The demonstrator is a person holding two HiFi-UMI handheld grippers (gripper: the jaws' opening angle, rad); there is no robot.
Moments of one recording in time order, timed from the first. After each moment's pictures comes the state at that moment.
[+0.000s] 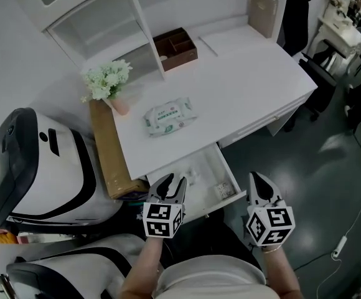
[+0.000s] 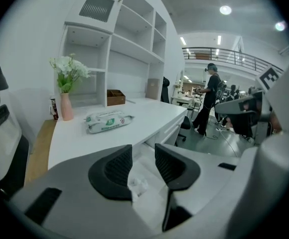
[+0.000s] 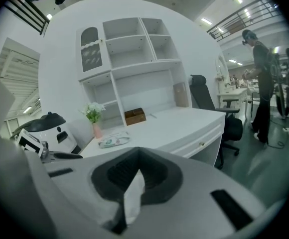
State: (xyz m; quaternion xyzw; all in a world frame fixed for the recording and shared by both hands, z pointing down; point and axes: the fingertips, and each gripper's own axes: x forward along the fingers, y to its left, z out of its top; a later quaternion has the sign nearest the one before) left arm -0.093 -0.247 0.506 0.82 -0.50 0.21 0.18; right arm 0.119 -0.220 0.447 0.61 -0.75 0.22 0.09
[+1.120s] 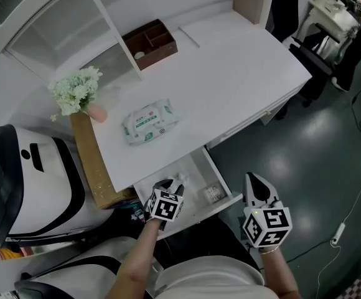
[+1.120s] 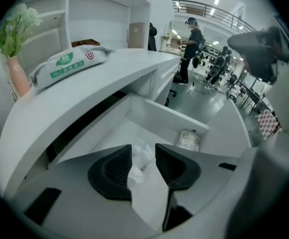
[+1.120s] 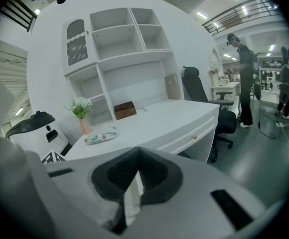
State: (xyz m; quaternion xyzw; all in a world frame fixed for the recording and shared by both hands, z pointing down) left arm -0.065 -0.267 0.666 0.78 -0.37 0.44 0.24; right arm 0.156 -0.249 0.478 0.63 -0.73 0.26 0.11
